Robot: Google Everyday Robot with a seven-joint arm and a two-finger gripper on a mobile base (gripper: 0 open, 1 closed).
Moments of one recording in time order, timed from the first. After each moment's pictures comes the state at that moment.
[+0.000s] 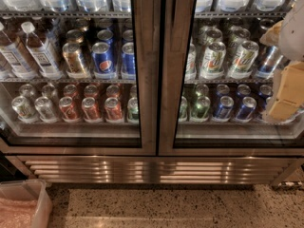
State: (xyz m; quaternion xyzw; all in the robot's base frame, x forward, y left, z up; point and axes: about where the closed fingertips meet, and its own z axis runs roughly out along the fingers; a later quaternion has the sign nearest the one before) arm 0.438 -0.217 0.976 -0.60 0.78 -0.03 0.16
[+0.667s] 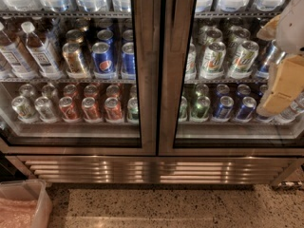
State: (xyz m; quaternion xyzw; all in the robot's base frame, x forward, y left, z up) arm 0.447 -0.209 0.982 -0.60 0.78 -0.02 0.18
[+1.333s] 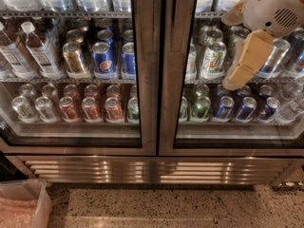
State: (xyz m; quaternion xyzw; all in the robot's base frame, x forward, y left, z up) arm 0.493 -0.151 0.997 -0.63 0.74 0.07 0.25
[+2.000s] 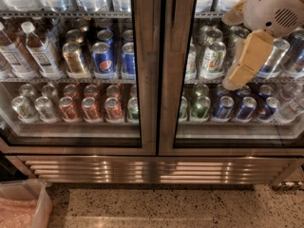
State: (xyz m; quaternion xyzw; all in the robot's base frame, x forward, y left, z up) arm 0.494 -0.149 0.998 -0.62 0.74 0.07 0.25
